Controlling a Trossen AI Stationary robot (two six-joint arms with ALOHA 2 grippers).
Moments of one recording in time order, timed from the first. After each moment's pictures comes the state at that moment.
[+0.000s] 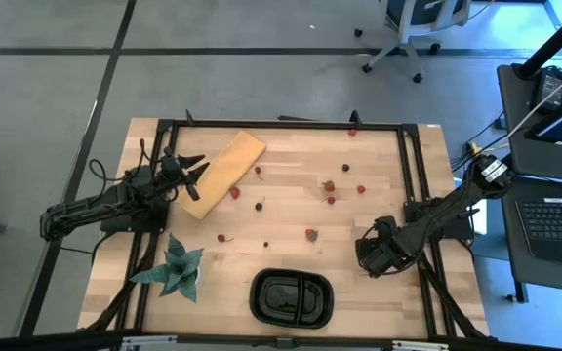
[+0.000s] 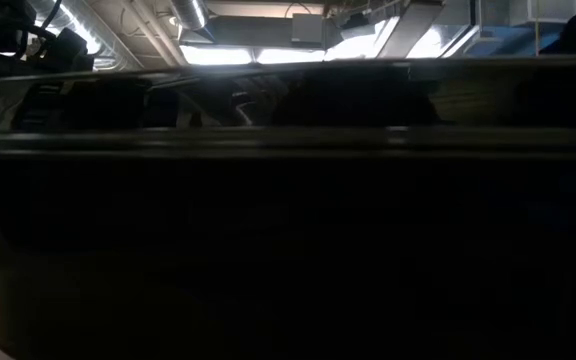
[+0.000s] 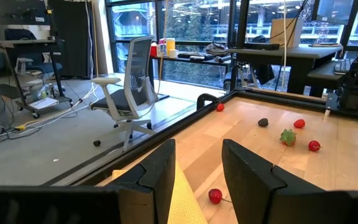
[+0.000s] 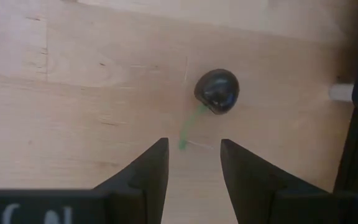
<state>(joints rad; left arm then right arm) 0.32 0.00 0.05 -0.06 -0.33 -0.02 0.66 1.47 0.76 -1.00 0.09 2.12</state>
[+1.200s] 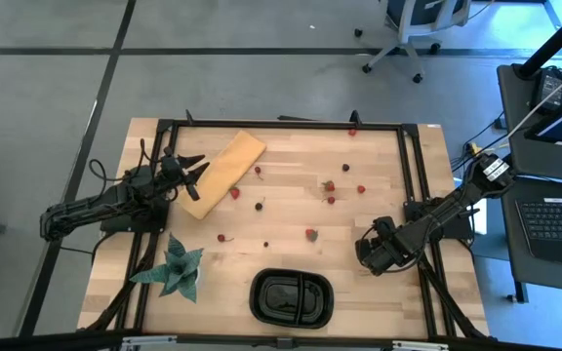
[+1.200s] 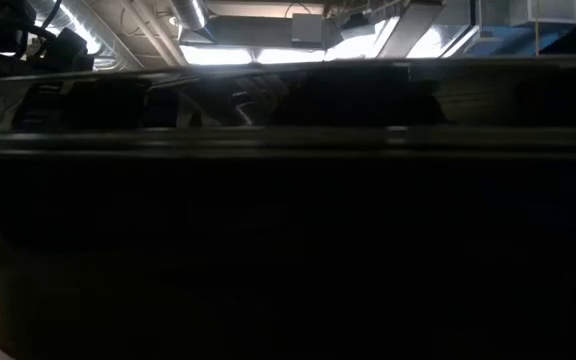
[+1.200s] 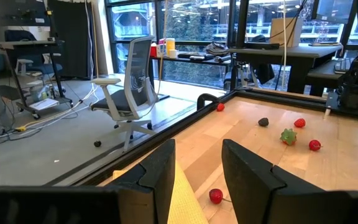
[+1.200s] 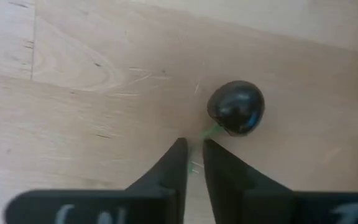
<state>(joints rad) 0.32 0.00 0.05 -0.06 -0.33 -0.02 0.66 1.47 0.63 -0.84 0.12 2.05</state>
